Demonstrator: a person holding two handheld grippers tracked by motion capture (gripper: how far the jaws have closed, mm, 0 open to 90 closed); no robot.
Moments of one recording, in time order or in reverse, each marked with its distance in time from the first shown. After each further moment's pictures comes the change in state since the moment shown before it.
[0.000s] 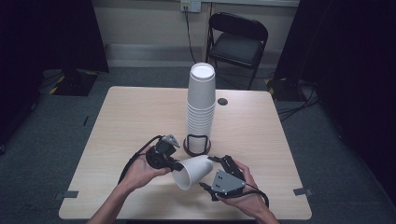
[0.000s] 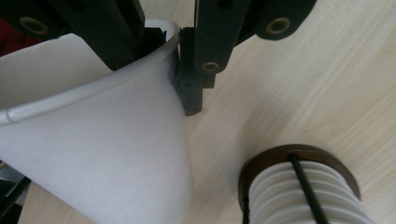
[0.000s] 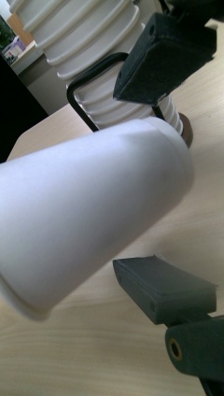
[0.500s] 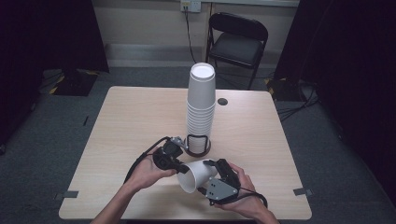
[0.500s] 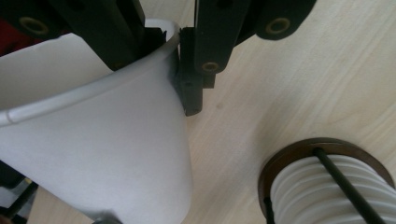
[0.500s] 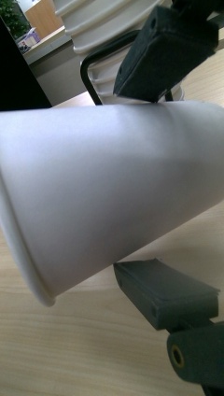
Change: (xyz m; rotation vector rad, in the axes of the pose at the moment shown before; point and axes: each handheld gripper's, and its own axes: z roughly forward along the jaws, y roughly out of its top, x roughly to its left) left arm -0.007 0.012 0.010 0.045 -0.027 0.021; right arm 0.014 0.005 0.008 0.032 0.022 -0.123
